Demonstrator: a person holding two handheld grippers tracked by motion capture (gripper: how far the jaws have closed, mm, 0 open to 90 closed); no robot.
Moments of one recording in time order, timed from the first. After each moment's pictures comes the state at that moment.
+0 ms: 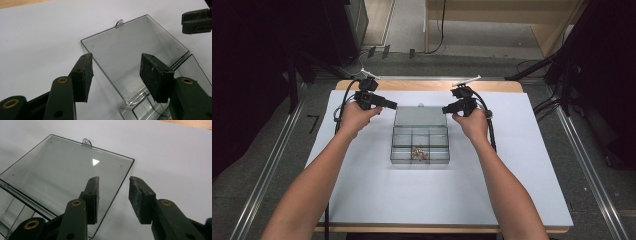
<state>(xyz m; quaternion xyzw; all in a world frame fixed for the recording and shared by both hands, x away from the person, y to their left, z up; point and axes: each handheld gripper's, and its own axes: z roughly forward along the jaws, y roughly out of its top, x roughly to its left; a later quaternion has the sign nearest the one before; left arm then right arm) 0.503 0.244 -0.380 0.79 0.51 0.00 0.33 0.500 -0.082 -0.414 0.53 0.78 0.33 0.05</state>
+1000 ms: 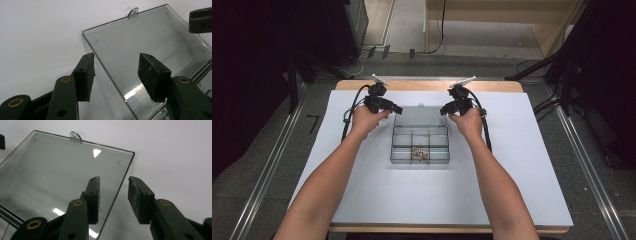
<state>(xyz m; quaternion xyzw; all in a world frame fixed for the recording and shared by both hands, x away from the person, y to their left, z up) 0.520 0.227 -0.419 0.78 0.55 -0.03 0.29 0.521 -0.072 -0.435 0.57 0.77 0.30 0.01</state>
